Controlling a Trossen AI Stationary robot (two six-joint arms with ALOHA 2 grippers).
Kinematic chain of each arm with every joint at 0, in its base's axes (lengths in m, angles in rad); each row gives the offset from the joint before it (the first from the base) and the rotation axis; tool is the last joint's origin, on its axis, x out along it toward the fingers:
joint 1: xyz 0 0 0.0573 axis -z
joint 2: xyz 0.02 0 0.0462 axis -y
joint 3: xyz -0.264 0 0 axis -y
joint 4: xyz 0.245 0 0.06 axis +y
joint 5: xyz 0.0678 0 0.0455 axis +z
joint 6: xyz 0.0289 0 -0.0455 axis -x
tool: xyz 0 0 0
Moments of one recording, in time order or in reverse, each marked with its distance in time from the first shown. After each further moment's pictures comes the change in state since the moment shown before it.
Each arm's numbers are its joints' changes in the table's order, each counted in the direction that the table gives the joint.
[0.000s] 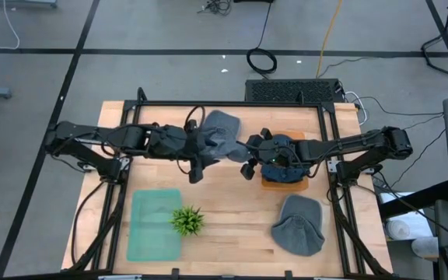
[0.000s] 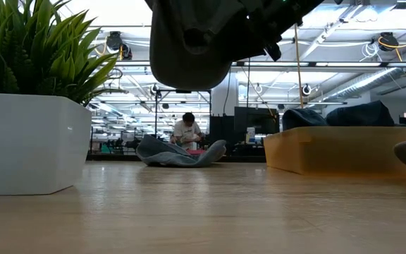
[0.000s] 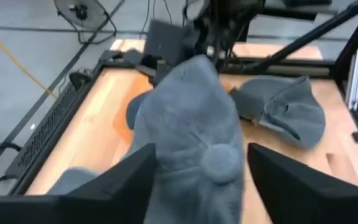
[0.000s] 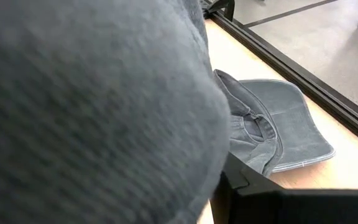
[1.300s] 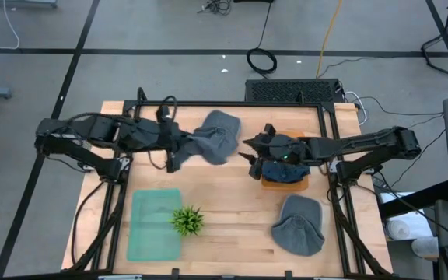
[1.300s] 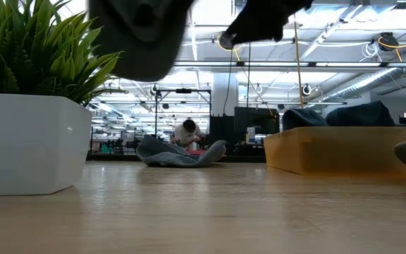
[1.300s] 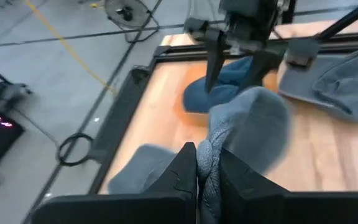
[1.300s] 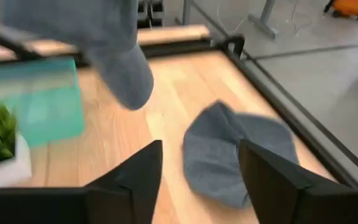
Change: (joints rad) left arm 0.037 0.125 0.137 0.341 0.218 -0.069; right arm -0.014 0.110 0.001 0.013 0.025 0.193
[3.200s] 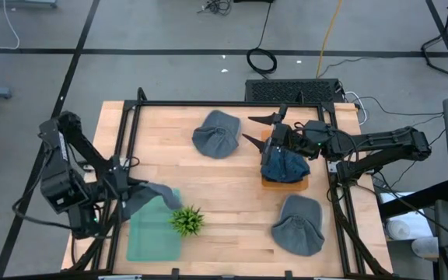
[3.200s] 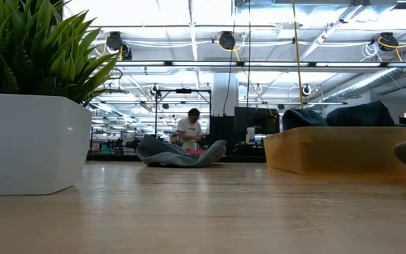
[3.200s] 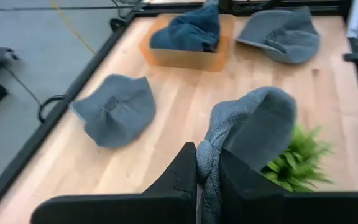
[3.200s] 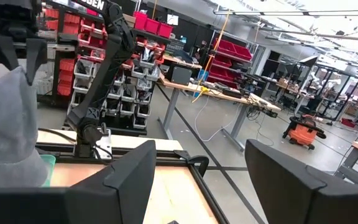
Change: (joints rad) left arm 0.931 0.012 -0.145 0.709 0.498 1.204; right arm 0.016 0.139 0.000 -0.368 -0.005 0.418
